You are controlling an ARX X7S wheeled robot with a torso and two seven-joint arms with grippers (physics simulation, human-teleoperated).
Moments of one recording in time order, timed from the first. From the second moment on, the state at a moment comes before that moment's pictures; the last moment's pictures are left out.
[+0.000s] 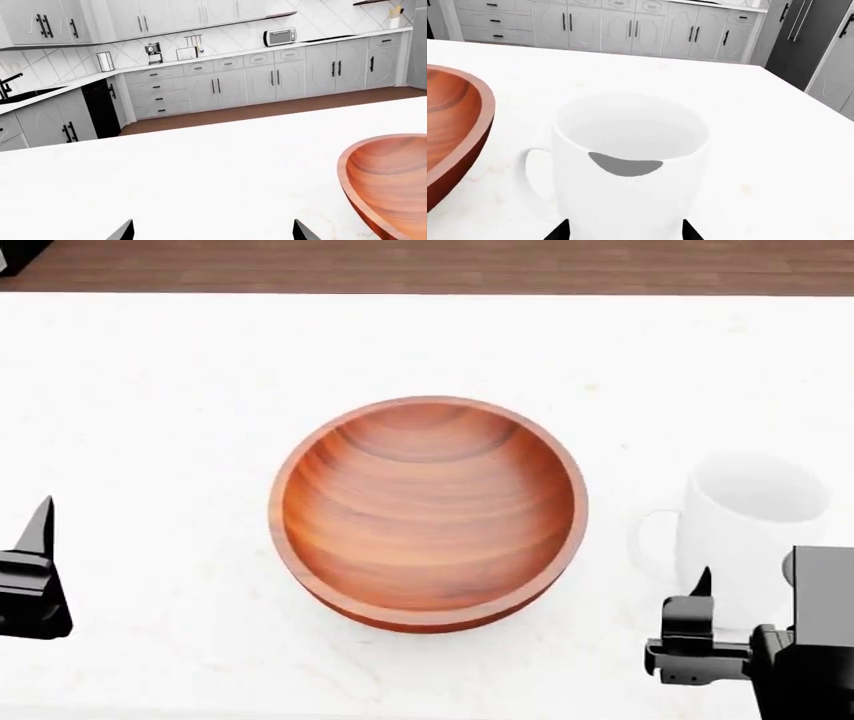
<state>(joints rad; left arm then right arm) -0.44 -0.37 -0.13 0.71 -0.34 -1.15 -0.04 0.42 0.55 0.03 -0.24 0.52 0.86 0.20</state>
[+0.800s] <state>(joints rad) -0.43 -0.38 -0.13 0.70 -0.34 -1.12 -0.04 0.87 0.45 -0.11 -0.40 0.64 1.13 0.28</state>
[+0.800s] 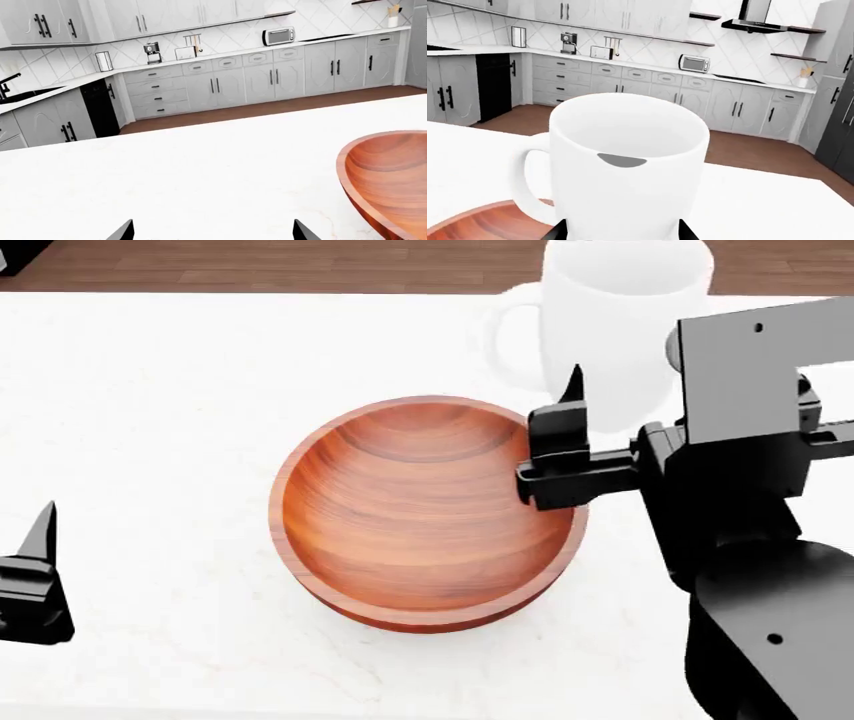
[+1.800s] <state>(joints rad) -0.40 -0.39 -0.15 0.68 -0.36 -1.08 -0.04 0.84 0.31 -0.39 -0.18 0.60 1.03 0.23</state>
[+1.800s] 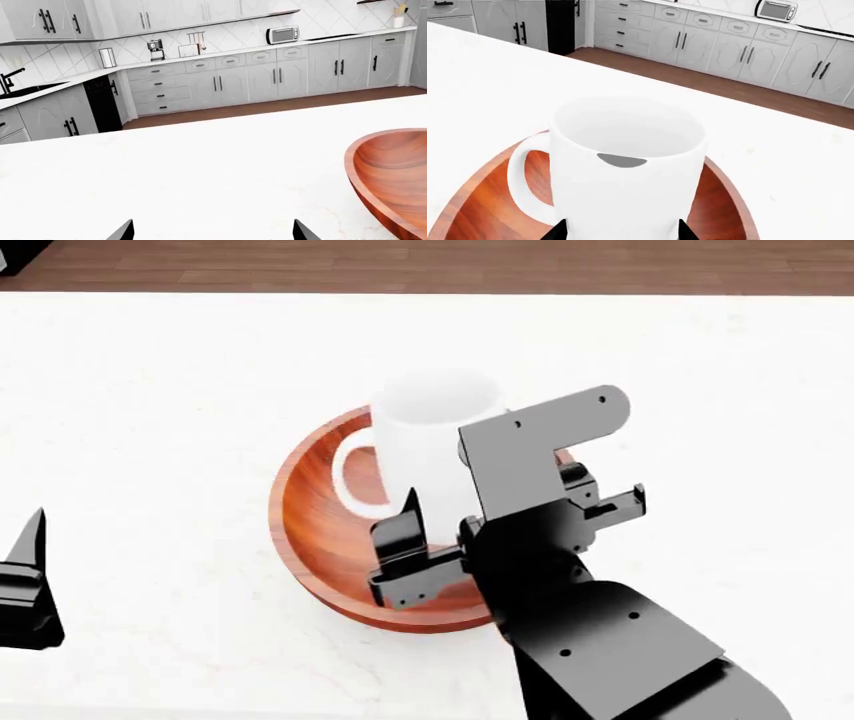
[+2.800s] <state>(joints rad) -0.39 -0.39 -0.15 0.67 -0.37 -1.07 -0.06 0.78 0.41 -0.17 -0.55 0.81 1.32 0.36</state>
